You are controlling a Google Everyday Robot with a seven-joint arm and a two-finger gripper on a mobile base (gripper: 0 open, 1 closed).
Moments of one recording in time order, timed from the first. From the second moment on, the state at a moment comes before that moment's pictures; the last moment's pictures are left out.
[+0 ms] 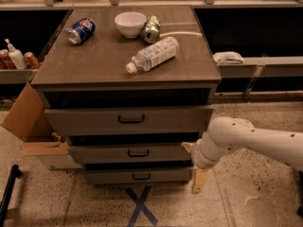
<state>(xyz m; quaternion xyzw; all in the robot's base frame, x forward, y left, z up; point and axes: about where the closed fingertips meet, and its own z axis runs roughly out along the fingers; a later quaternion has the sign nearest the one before) 0.493 -0.147 0.513 -0.72 0.66 0.10 0.16</state>
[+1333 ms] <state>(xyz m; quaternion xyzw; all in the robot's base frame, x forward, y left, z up) 0.569 -0.094 0.438 -0.75 0.62 0.07 0.22</state>
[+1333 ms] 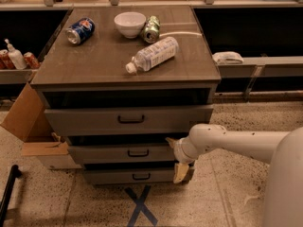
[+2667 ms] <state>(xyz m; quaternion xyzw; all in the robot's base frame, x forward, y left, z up) 0.568 -0.070 0.410 -0.74 0.62 0.11 0.23</state>
